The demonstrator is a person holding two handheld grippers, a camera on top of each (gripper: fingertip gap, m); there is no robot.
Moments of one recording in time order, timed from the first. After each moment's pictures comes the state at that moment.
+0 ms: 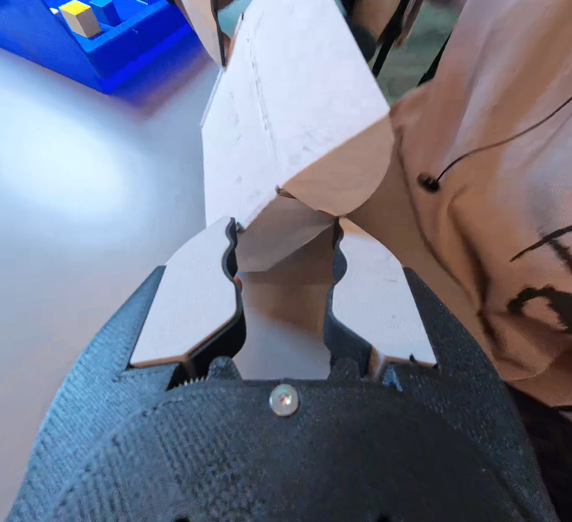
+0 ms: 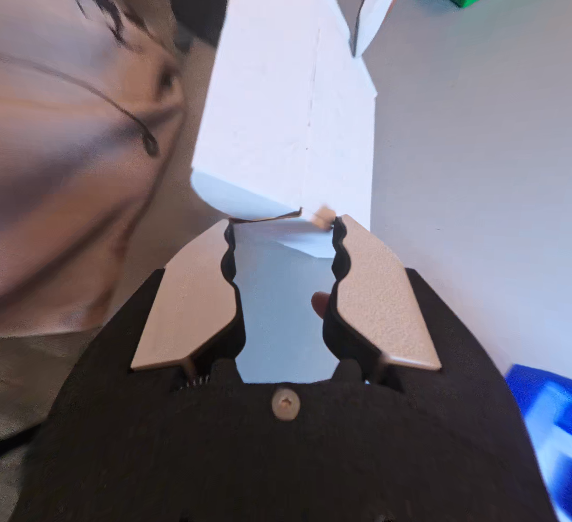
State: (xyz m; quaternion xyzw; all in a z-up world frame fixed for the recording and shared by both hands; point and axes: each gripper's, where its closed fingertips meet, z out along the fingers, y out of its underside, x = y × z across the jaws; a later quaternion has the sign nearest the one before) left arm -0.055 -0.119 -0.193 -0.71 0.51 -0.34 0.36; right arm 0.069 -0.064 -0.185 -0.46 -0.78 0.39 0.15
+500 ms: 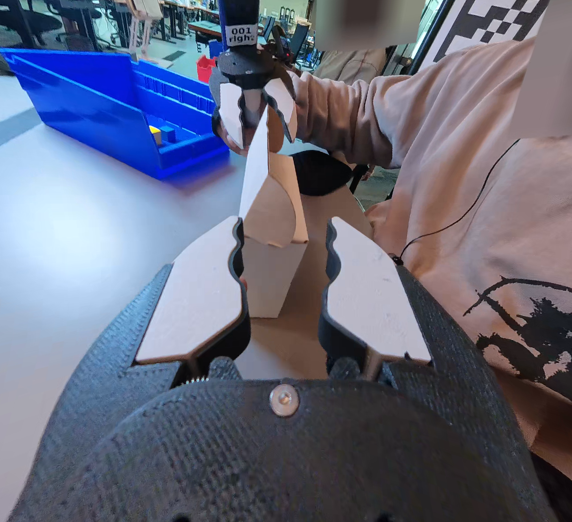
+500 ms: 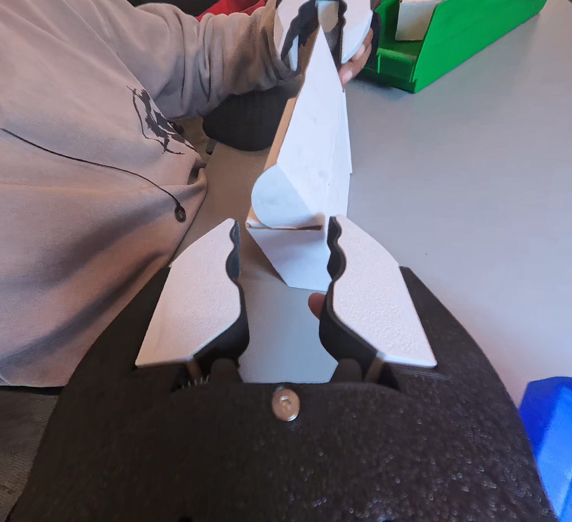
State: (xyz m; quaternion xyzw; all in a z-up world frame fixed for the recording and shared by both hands) left arm -0.085 -0.102 -0.137 -0.64 0.39 -0.46 0.47; right arm 0.061 -0.043 -0.159 -0.47 -0.68 0.53 0.17
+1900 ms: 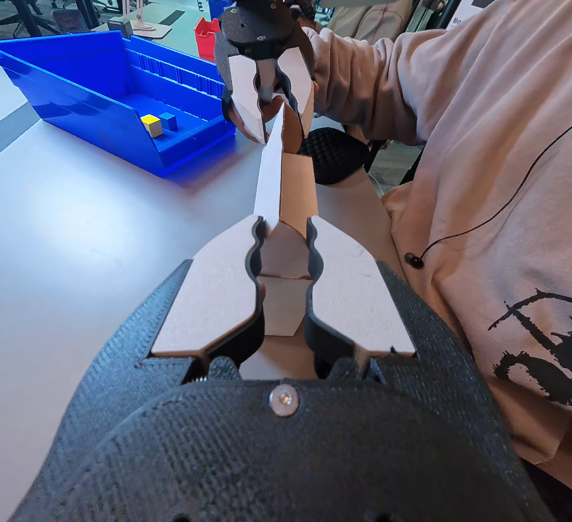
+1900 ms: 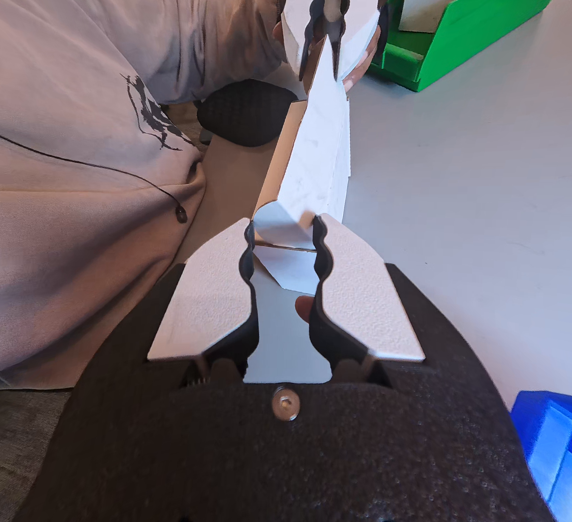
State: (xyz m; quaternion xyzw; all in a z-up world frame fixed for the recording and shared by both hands) left arm -0.055 -0.091 -0.135 -0.66 0.43 -0.41 0.45; right arm 0.055 -0.057 -0.148 -0.47 -0.71 0.49 0.18
